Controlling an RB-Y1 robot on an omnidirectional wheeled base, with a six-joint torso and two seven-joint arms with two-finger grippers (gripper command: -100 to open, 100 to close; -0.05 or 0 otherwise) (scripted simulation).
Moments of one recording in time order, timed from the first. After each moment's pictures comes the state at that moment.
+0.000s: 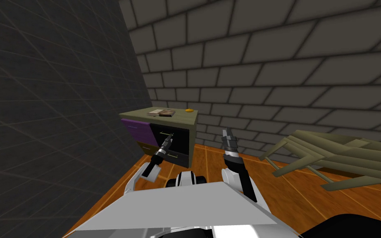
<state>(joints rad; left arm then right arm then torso) 0.18 0.27 -0.24 -1.74 -0.14 -0.24 0.14 0.52 0.00 -0.07 -2.24 -0.04 -0.49 0.12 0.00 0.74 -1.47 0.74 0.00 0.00</state>
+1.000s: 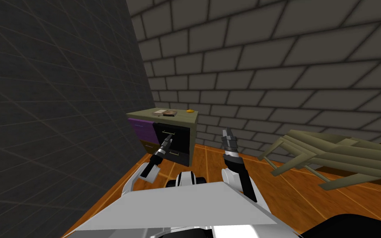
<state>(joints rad) 0.19 0.29 -0.24 -1.78 -0.13 -0.20 0.15 0.52 0.00 -0.07 -2.24 -0.04 -0.49 0.12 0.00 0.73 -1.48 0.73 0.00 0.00</state>
